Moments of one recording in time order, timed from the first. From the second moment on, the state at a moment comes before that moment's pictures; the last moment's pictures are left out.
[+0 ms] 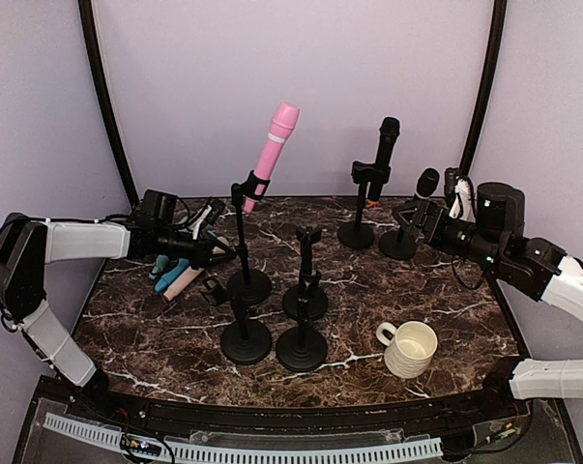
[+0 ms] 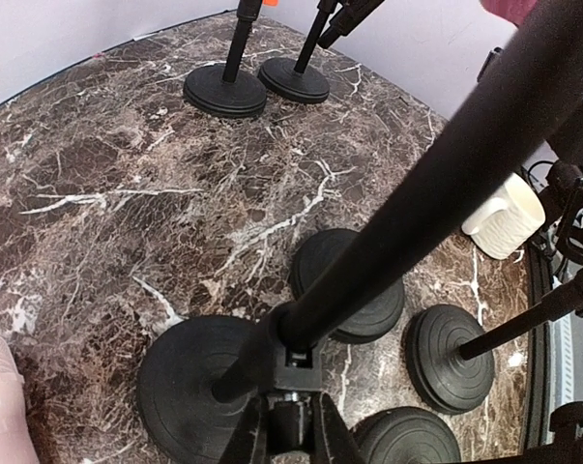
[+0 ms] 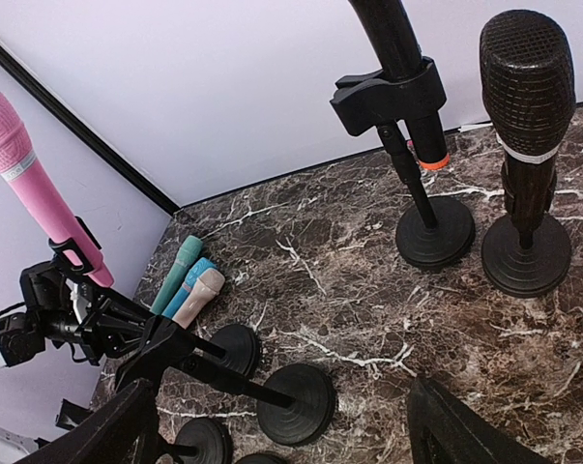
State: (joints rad) left arm -0.35 1.60 0.95 -0.05 0.77 0.16; right arm 0.62 0.89 0.81 -0.22 0.05 0.64
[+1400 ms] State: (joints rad) left arm -0.29 1.63 0.93 -0.02 0.83 -0.12; right arm 0.62 0.85 0.81 -0.24 0.07 0.60
